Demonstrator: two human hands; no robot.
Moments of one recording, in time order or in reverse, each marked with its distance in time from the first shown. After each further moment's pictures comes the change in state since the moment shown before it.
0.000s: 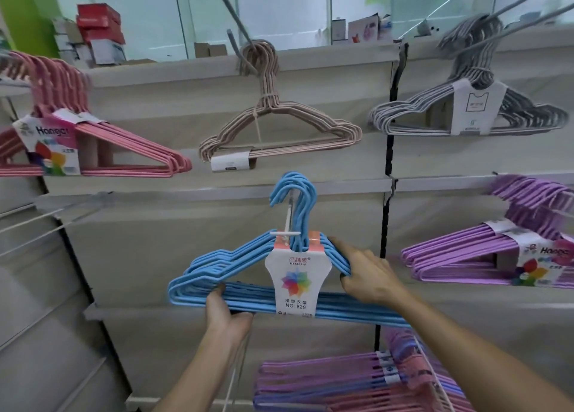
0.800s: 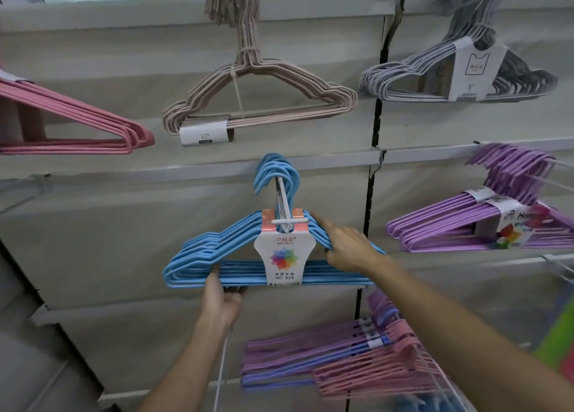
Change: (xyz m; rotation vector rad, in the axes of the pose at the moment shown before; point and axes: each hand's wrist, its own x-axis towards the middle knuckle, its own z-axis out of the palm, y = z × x) left_hand 0.086 -0.011 -0.017 0.120 -0.029 -0.080; right_hand 0.042 0.013 0.037 -0.139 -0.021 0.084
